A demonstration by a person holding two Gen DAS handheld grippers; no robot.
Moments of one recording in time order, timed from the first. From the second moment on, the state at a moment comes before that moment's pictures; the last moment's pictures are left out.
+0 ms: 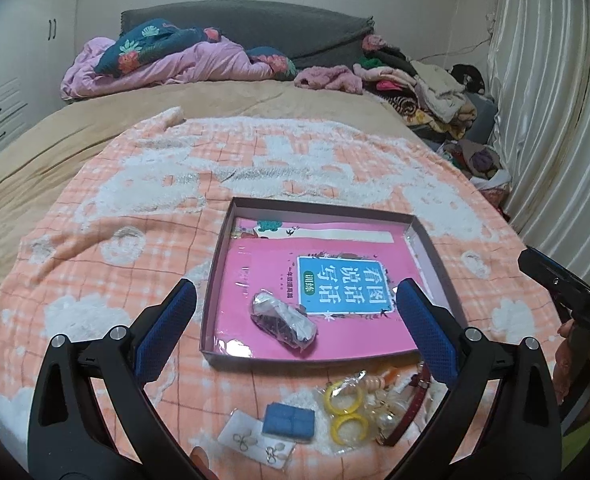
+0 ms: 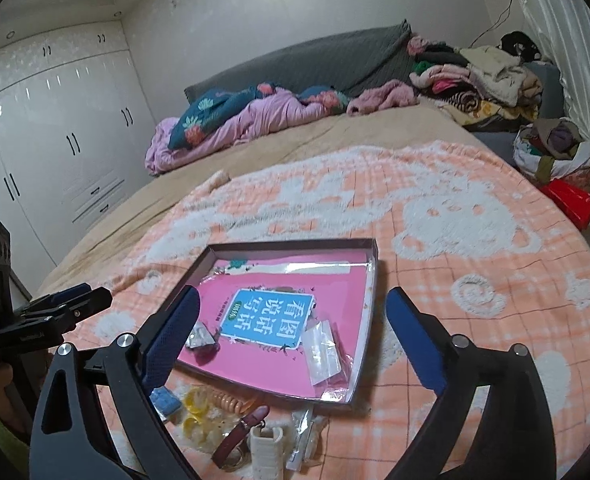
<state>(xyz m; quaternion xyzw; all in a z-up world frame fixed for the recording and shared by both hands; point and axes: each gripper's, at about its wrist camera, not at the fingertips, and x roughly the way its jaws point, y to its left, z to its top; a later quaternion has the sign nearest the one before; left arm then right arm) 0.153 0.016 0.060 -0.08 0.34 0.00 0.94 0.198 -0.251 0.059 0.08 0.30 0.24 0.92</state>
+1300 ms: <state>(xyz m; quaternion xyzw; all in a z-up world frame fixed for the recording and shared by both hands) 0.067 0.045 0.078 -0.07 0.30 0.02 0.95 0.112 -0.227 0.075 0.03 0.30 0.24 0.92</state>
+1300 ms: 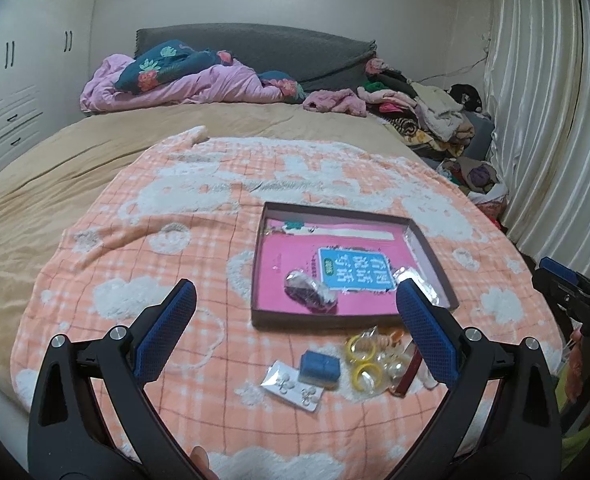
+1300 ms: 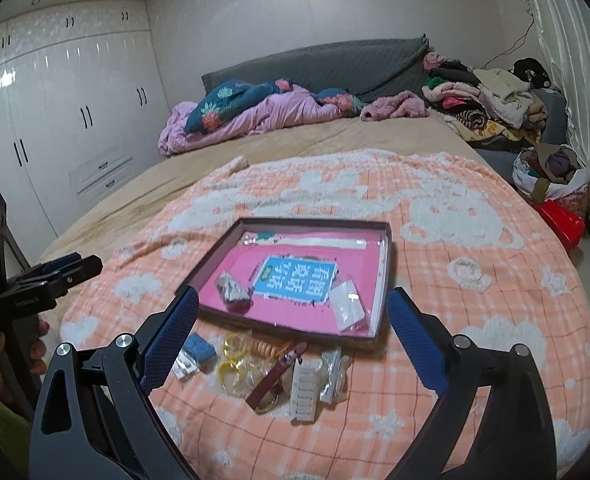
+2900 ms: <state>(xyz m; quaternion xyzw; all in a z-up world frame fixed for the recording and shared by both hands) 0.071 0.029 -0.052 -0.01 0.41 -0.02 0.91 0.113 -0.205 -0.054 -0.01 0.45 0.23 0.86</state>
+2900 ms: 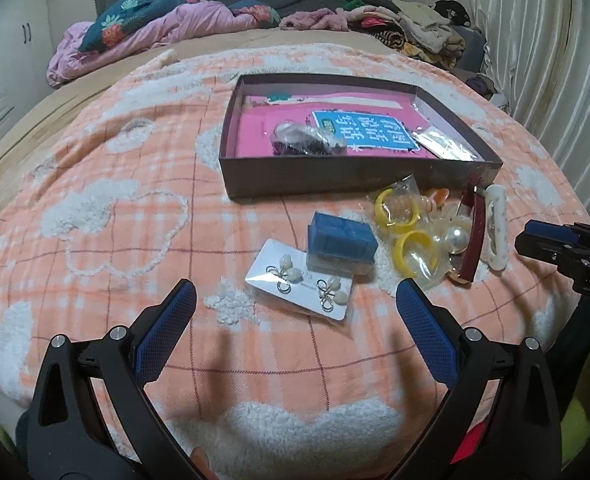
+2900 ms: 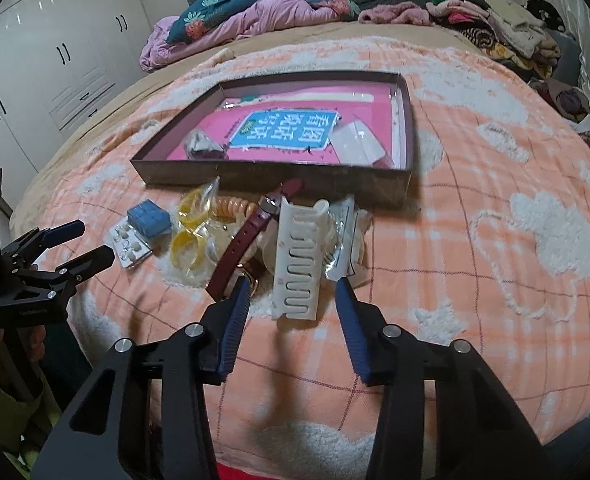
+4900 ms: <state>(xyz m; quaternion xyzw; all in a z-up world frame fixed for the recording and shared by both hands) 0.080 0.077 -0.006 -0.05 0.36 0.03 0.93 0.111 -0.219 -0.011 0.02 0.37 0.24 0.90</state>
